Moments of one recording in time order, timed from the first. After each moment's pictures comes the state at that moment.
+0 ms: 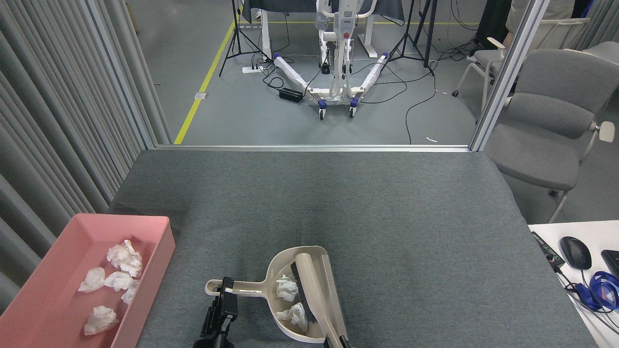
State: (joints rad) left arm 0.01 -0.09 -0.10 -1.20 -0.61 -0.32 0.32; right arm 0.34 0.12 0.42 -1.60 1.47 0.05 -0.16
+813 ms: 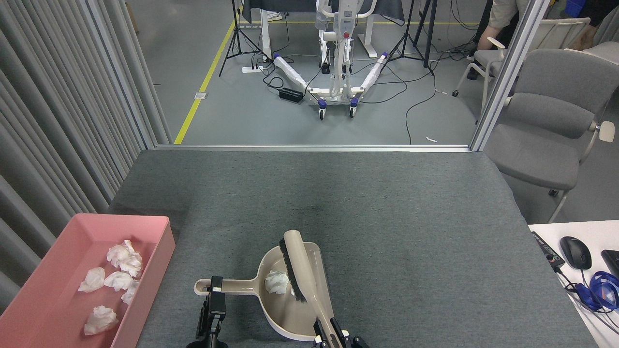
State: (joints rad) left arm 0.04 -0.08 -0.10 -1.27 -0.48 -0.34 0.37; right arm 0.31 0.13 0.45 -1.66 1.47 0.06 -0.18
